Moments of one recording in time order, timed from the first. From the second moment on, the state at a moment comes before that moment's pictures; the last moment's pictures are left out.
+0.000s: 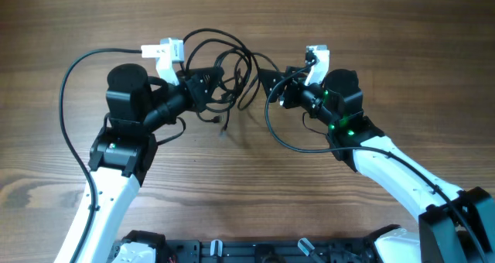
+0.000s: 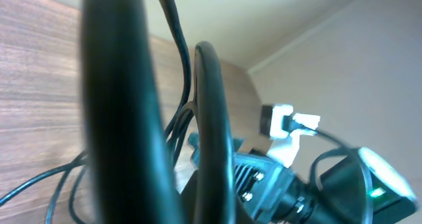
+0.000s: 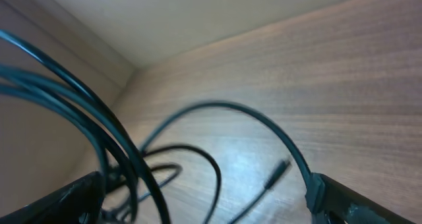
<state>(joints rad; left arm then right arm) -0.18 1.12 0.86 -0.06 0.61 -0.64 0.40 1.47 0.71 0.45 -0.31 0.58</state>
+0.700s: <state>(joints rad) -0.17 1.12 0.86 0.01 0.58 -1.04 0.40 1.47 0.71 0.46 -0.40 0.58</state>
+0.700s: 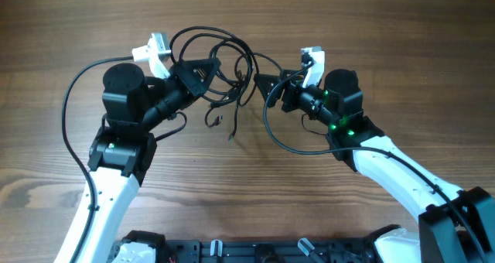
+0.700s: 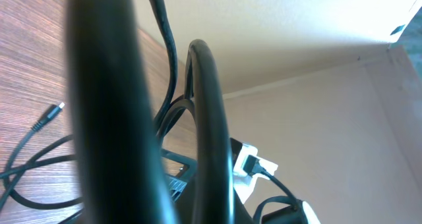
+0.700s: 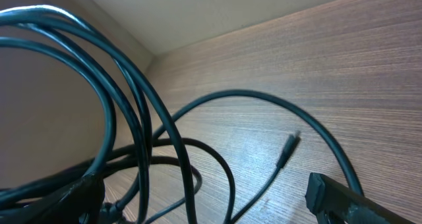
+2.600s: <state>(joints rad) -0.20 1.12 0.86 0.08 0.63 -1.32 0.42 1.47 0.71 0.46 -0.40 0.60</state>
